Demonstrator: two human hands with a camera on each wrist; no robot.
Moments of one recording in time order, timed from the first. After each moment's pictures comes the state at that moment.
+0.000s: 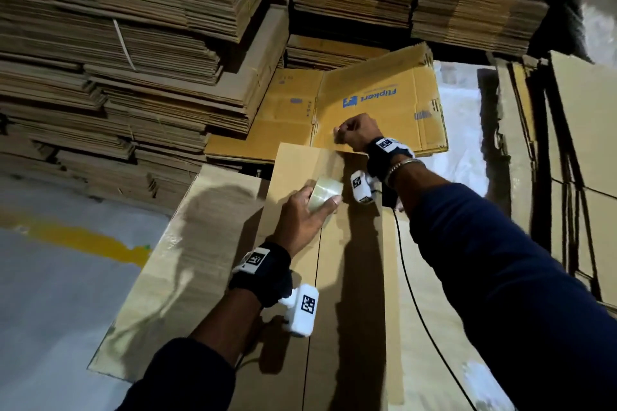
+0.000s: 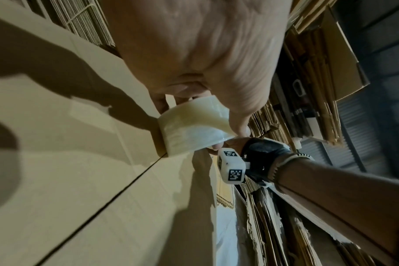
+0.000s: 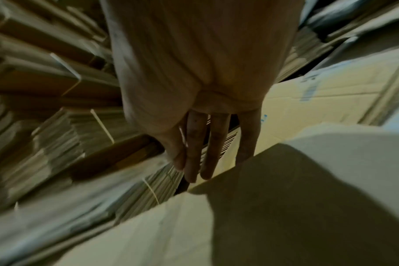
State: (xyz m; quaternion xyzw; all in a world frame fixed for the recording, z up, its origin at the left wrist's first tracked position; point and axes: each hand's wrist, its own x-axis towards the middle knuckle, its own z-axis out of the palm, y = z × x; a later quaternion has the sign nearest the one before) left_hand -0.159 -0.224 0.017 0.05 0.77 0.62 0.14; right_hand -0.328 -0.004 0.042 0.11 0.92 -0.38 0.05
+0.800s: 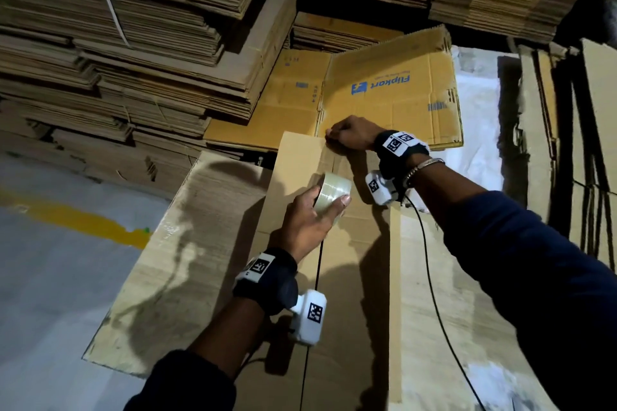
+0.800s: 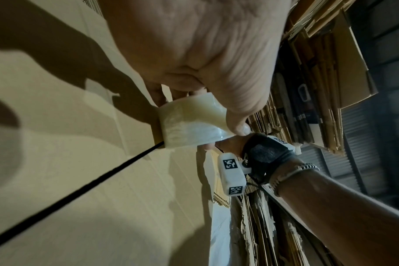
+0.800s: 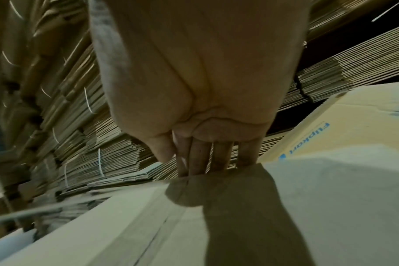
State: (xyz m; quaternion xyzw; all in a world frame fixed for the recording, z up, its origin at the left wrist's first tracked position) left_hand -0.162 -0.213 -0.001 0.02 0.73 0.66 0.17; right_hand -0.341 -0.019 0.041 0.02 0.94 -0.26 0.22
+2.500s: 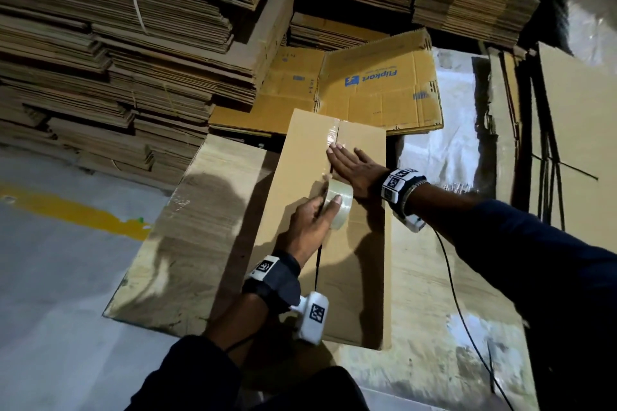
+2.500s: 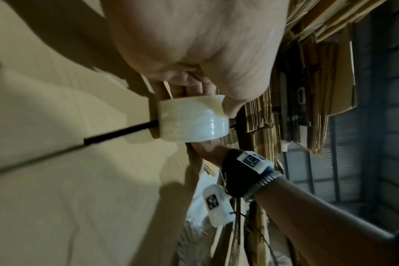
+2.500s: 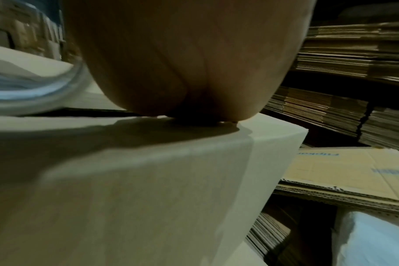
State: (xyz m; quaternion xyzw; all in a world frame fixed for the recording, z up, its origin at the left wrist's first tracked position) left_hand -0.058 -0.256 0.005 0.02 0.73 0.66 0.18; right_hand -0.175 -0.041 -0.003 -0.21 0.95 0.09 0.20
